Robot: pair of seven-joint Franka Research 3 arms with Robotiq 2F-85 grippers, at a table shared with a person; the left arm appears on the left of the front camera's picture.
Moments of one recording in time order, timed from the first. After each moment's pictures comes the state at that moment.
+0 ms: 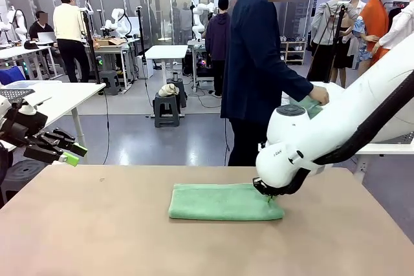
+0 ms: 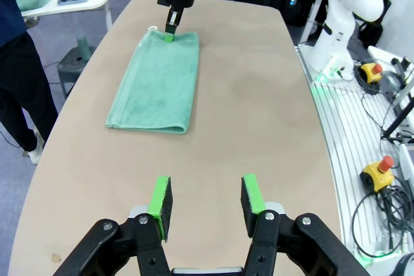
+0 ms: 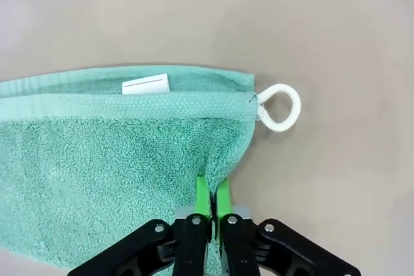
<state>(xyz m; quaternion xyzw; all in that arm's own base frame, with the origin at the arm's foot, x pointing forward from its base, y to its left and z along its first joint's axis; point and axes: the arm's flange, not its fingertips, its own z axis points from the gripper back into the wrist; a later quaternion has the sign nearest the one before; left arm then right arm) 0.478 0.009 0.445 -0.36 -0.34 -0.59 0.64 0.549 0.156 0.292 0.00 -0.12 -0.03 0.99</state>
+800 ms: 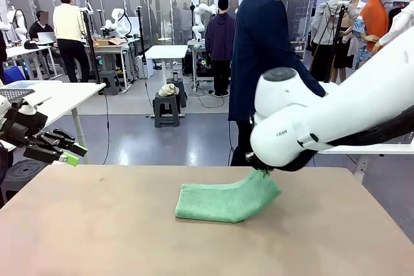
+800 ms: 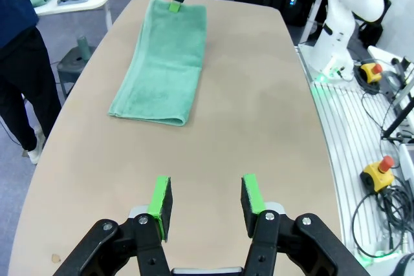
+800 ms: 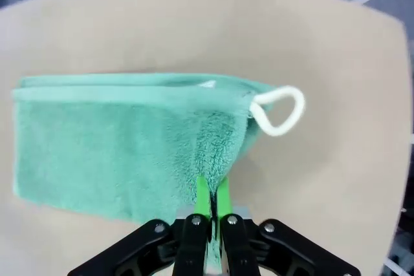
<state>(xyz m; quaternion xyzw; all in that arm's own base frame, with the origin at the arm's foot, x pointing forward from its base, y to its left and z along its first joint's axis) 0.478 0.009 0.445 -0.36 -0.34 -0.59 0.64 0.508 0.223 0.413 -0.04 -0.16 -0.02 0.99</state>
